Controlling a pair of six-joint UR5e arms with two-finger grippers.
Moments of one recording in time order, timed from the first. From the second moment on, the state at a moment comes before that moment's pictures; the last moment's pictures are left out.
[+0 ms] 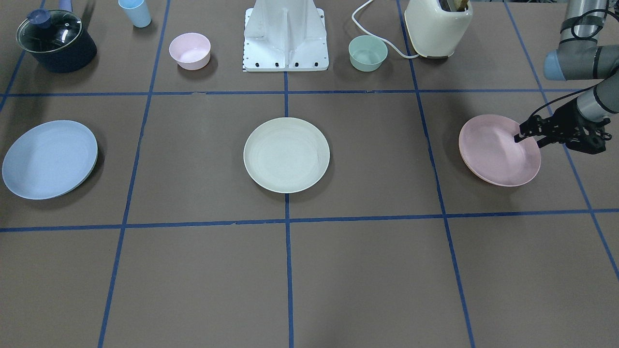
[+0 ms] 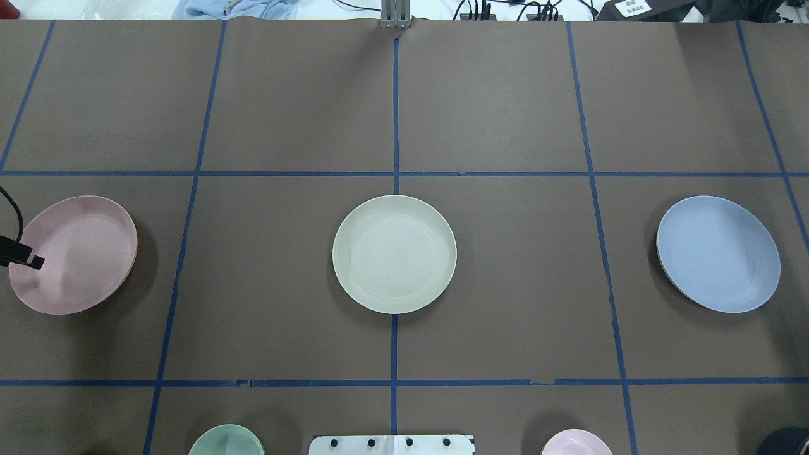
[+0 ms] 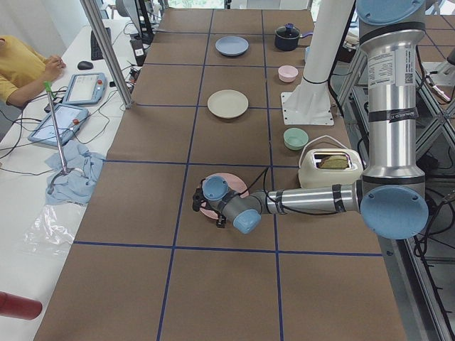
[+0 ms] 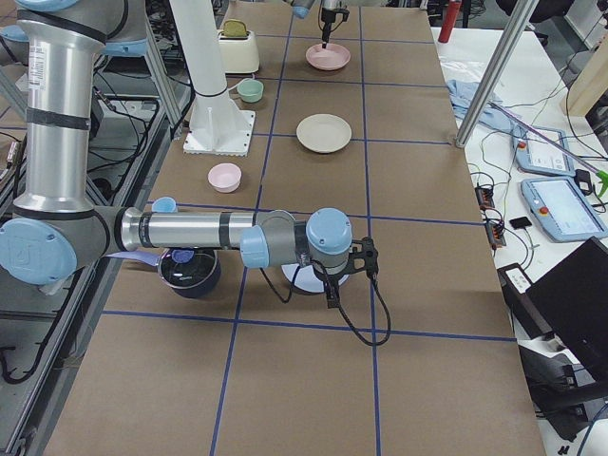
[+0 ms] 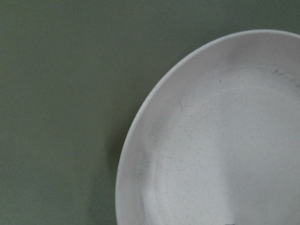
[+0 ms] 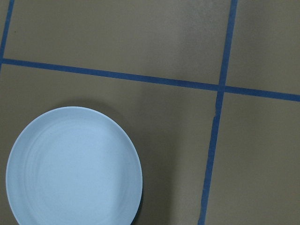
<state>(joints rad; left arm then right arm) -1.07 -1.47 -1.44 -2.37 -2.44 -0.60 1.53 -1.70 1.74 -1.45 2.49 0.00</state>
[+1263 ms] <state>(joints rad) -1.08 -1.49 -1.49 -2.35 -2.46 -0.61 1.53 -1.67 1.75 -1.45 2.48 -0.01</state>
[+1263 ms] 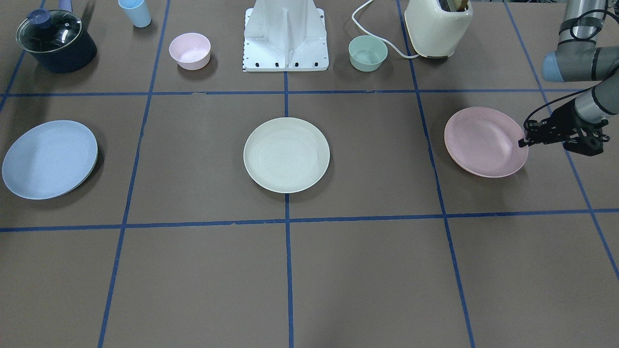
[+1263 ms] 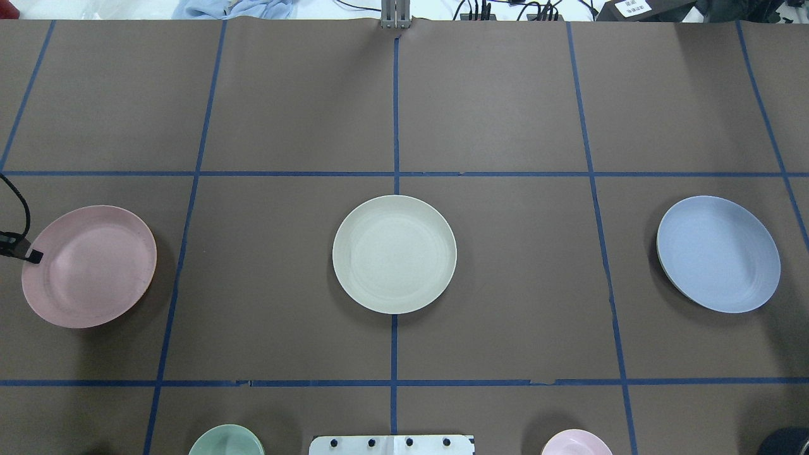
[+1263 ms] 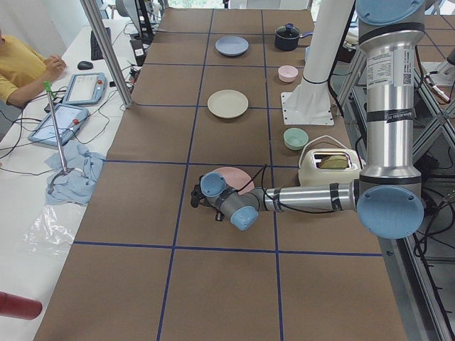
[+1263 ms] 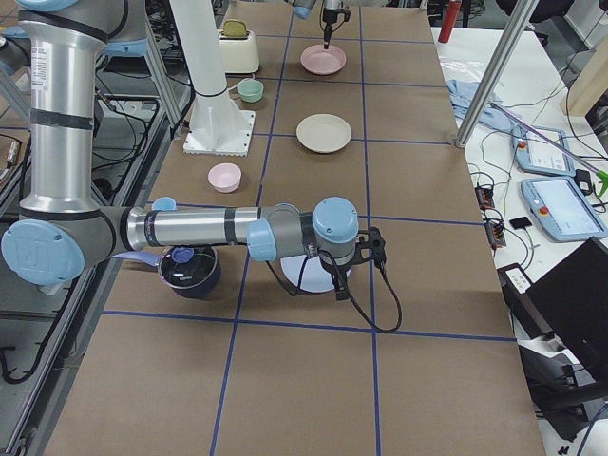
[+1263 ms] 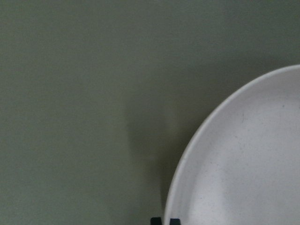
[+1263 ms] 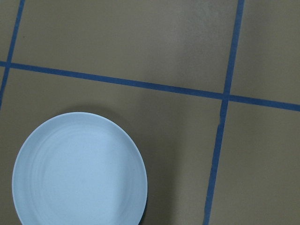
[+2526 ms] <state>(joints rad) -0.79 -1.90 -1.76 -2.15 -2.40 -1.26 1.51 -1.64 1.74 -1.45 2.44 0.05</state>
